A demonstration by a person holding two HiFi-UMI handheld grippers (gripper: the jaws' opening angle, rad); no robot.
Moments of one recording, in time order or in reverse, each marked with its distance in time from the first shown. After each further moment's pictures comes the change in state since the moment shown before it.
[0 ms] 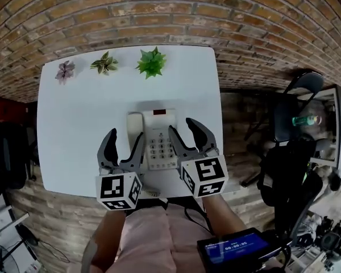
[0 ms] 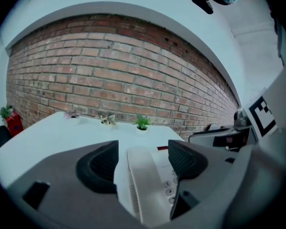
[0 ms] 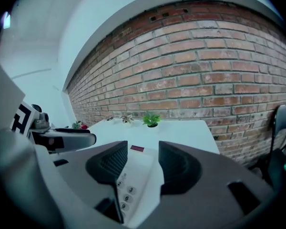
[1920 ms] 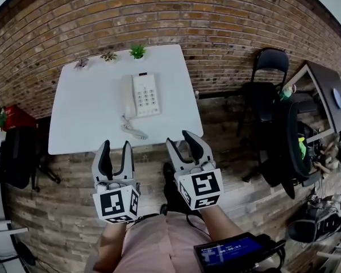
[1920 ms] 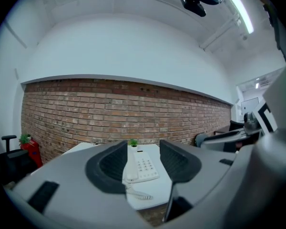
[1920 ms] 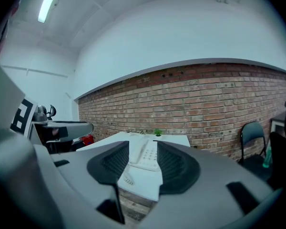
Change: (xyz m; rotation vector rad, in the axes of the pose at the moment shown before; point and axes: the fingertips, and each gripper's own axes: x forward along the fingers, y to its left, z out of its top) left arm -0.310 -0.104 -0.030 0.166 -0.337 0.064; right arm -0.301 0.120 -0.077 -0.089 -0.287 -0.071
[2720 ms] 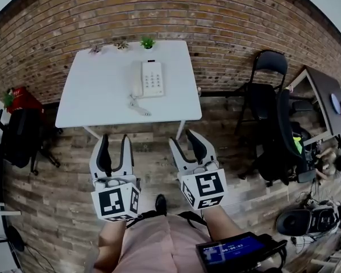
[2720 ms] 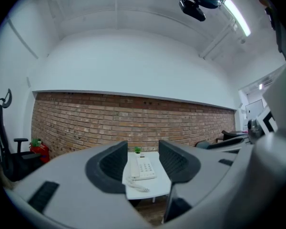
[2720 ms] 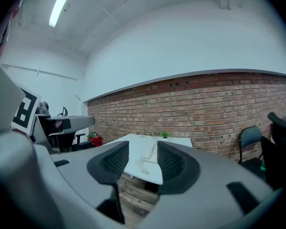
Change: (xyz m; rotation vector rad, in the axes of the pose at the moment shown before) left arm -0.122 -0.012 0.033 -0.012 -0.098 0.072; right arm -0.104 0.056 0.002 -0.036 -0.034 0.051
